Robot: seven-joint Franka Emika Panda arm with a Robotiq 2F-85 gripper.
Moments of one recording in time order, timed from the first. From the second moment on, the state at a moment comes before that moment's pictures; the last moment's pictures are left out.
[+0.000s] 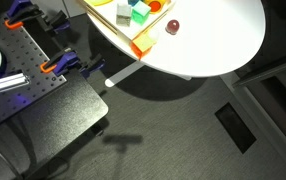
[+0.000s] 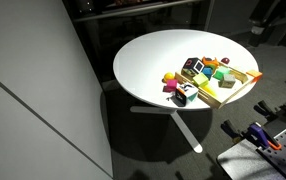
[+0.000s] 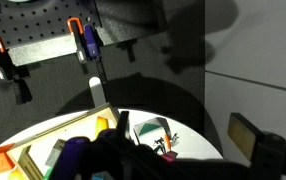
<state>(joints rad) 0.12 -0.78 0.25 -2.63 0.39 1.84 0.45</state>
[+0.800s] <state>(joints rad) 0.13 -0.47 0.28 -2.62 0.24 2.22 0.30</state>
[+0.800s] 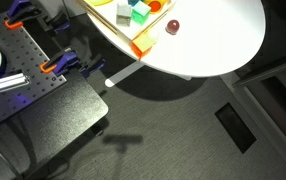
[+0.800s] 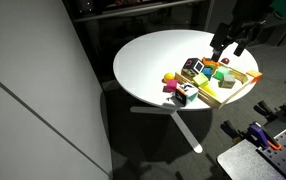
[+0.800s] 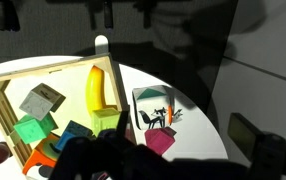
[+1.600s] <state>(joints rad) 0.14 -0.25 0.25 -2.58 0.22 2.41 0.19</state>
